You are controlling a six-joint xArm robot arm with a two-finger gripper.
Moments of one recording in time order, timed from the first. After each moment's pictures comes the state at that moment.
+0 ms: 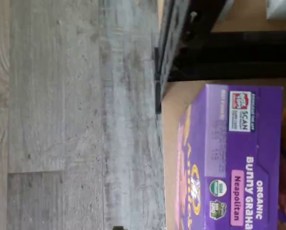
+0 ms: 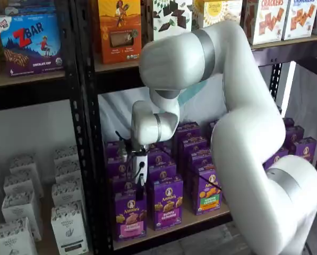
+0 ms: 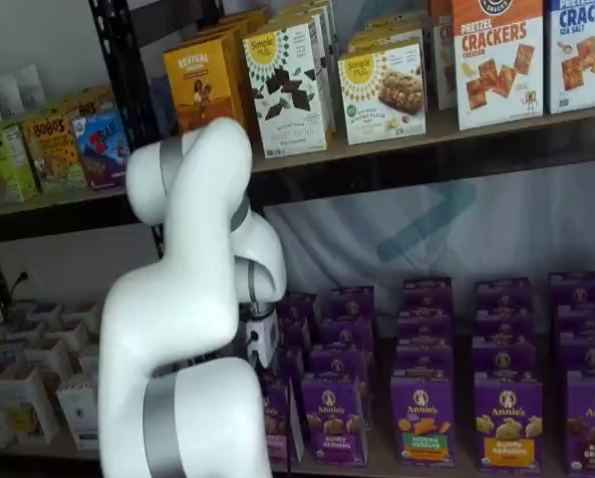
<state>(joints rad) 0.36 0.84 -1.35 0.24 0.48 -1.42</state>
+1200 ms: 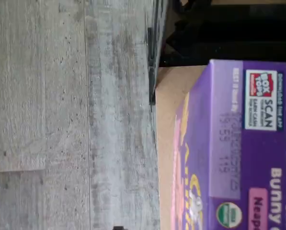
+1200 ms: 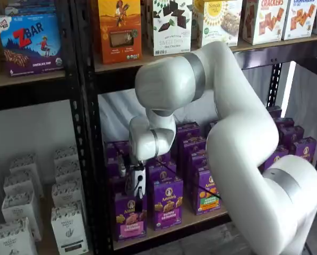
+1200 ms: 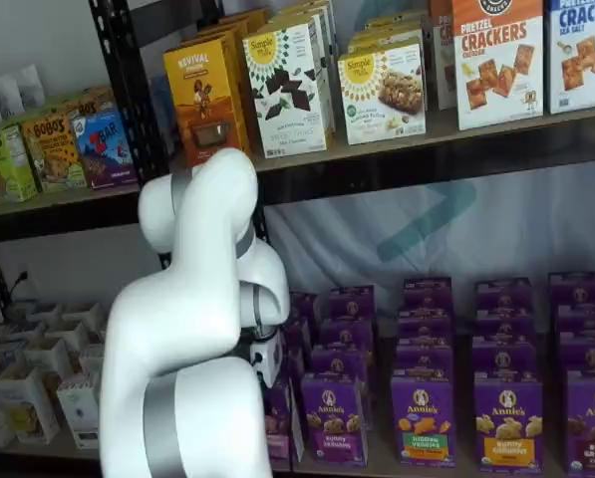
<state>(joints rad) 0.36 1.01 -1.49 0.19 0.45 -1.37</state>
